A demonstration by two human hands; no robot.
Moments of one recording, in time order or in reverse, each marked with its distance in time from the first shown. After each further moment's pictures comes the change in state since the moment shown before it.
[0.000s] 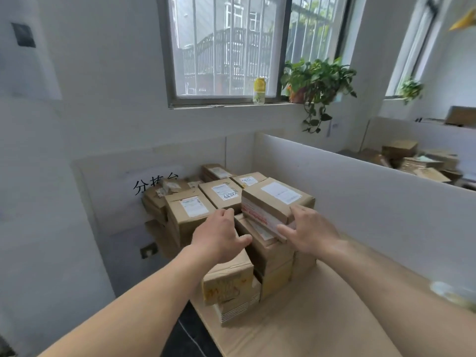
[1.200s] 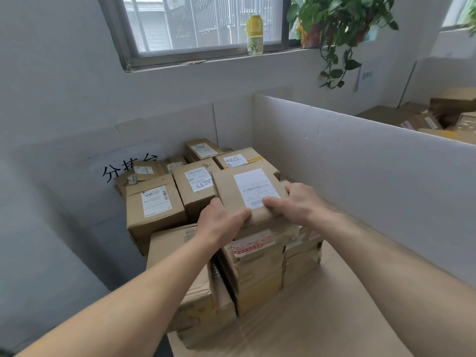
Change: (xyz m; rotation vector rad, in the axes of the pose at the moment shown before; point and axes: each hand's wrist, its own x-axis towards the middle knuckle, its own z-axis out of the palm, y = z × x) left_hand 0.169 0.065 0.113 -0.530 0.042 -0.423; right_hand 0.171 0.114 0.053 0.444 -0.236 0.140
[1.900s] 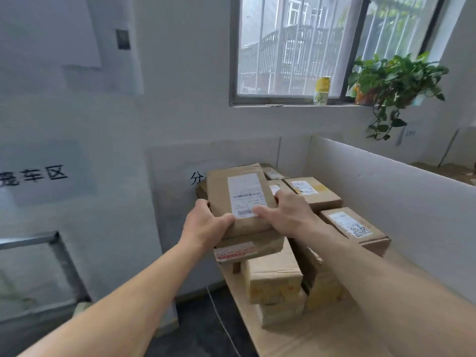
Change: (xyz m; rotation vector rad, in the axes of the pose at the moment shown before) left_hand -0.132 -0.131 -0.248 -0.154 0.252 0.032; right_hand -0.164 -0.237 0.098 -0.077 0.044 -0.340
